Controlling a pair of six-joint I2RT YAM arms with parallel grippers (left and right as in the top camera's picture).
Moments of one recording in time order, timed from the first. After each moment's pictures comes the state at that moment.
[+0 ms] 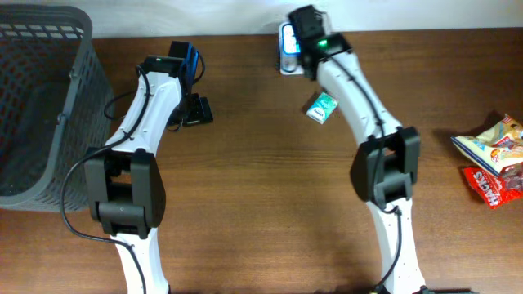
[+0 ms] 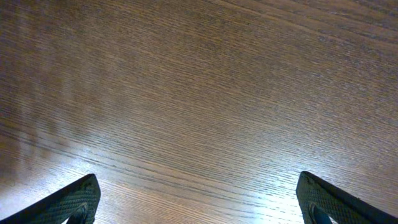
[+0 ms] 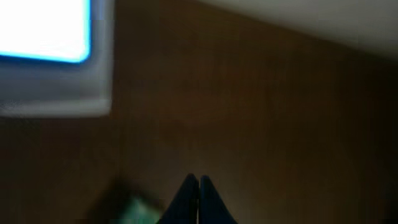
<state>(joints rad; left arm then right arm) -0.15 2.15 1.85 -1.18 -0.18 -0.41 0.27 2.45 2.36 -1.02 0.47 0.11</state>
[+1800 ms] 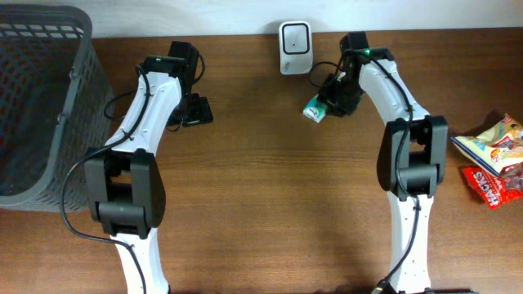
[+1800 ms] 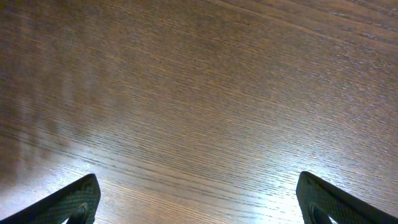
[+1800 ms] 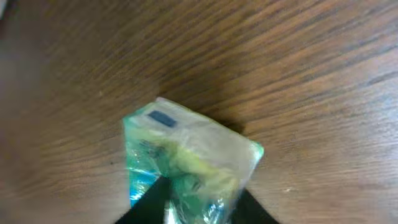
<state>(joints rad) -0.15 2.15 1.85 -1.18 -0.18 -0.41 0.10 2.46 2.08 -1.00 -0.32 0.68</state>
